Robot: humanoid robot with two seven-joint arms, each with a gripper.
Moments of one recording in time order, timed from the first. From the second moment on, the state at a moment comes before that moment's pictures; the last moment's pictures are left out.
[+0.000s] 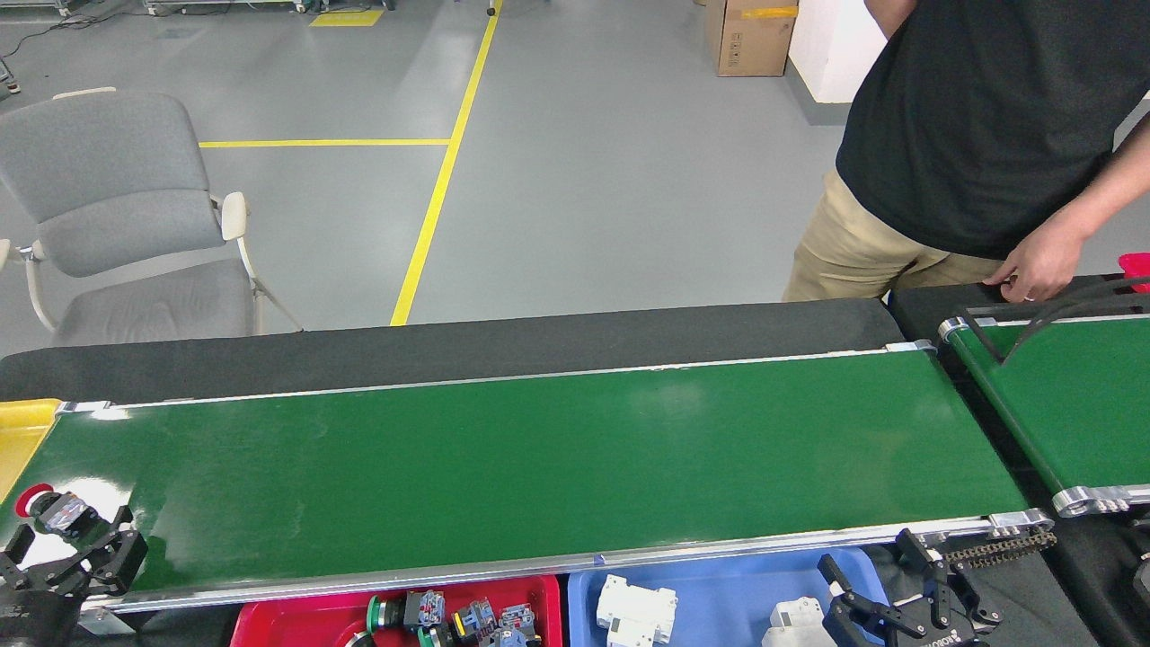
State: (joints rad) left arm -0.19 0.44 0.42 -0.93 -1.41 -0.25 -0.02; right arm 0.25 -0.09 -0.18 -1.71 1.25 -0.46 0.01
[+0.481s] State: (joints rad) left arm -0.37 0.55 0.40 -0.56 -1.40 -0.24 -0.01; right arm 0.22 -0.09 -0.16 -1.71 1.25 -0.46 0.03
